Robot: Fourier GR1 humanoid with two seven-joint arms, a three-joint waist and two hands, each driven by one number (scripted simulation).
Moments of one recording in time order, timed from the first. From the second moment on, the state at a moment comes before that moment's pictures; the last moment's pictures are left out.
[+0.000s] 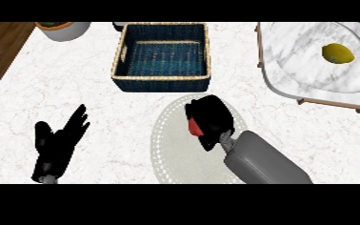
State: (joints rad) left arm 0.08 0.27 -0.04 -1.45 0.13 0.05 0.21; right arm -0.55 -0.20 0.75 -1.28 0.82 0.18 0.40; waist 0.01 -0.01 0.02
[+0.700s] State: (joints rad) left arm -0.01 0.24 -0.11 -1.45 0.11 0.01 0.24; right arm -0.81 -0.01 0.85 -1.25 0.70 0.14 1.03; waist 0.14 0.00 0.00
